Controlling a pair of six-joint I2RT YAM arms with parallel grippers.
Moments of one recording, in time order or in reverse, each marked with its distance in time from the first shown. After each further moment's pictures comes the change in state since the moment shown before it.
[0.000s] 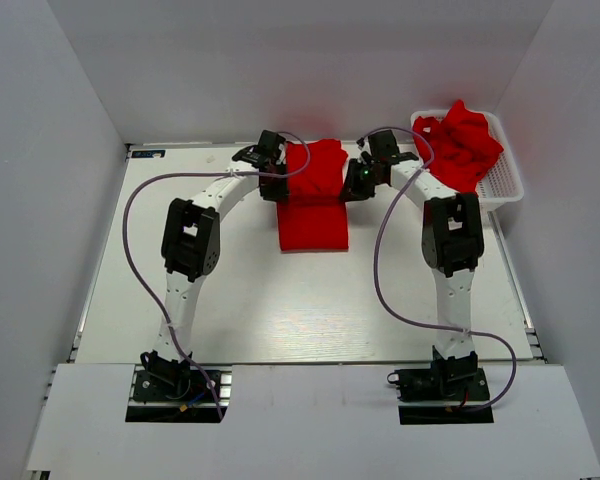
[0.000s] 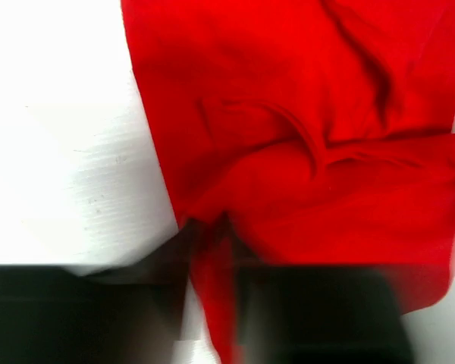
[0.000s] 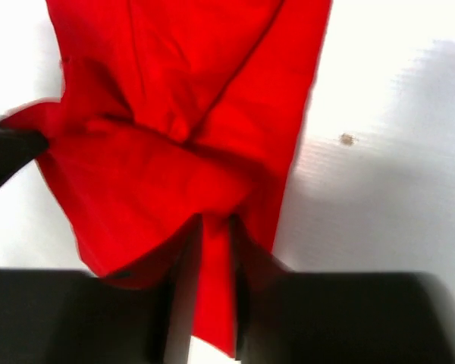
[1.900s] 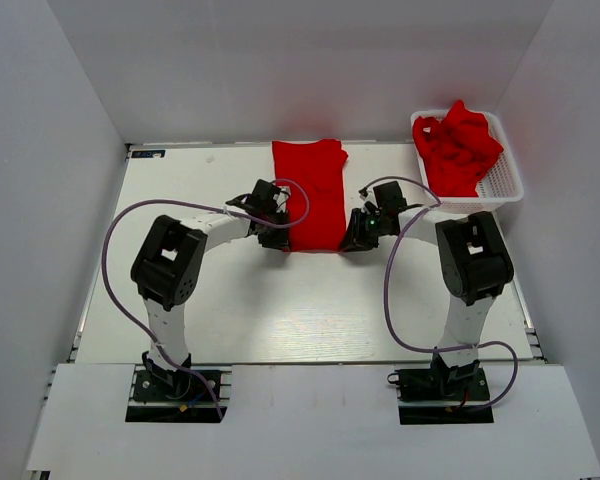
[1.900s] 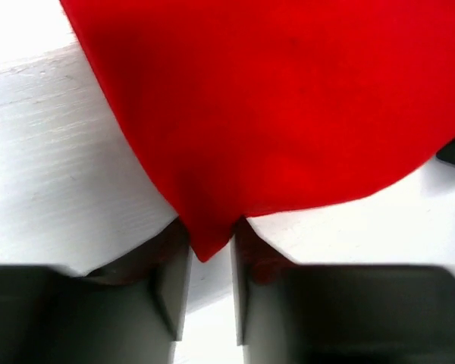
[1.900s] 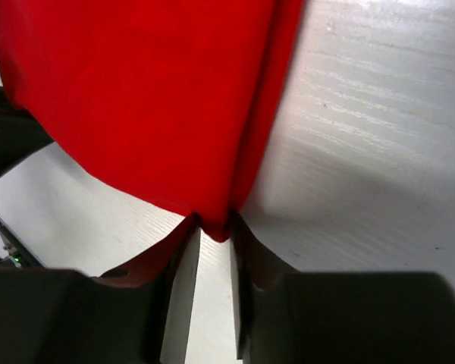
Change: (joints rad) left arm -0.084 -0.354 -0.731 0.351 0.153 -0.018; right arm 0.042 -0.318 -0.710 0.333 -0.116 0.046
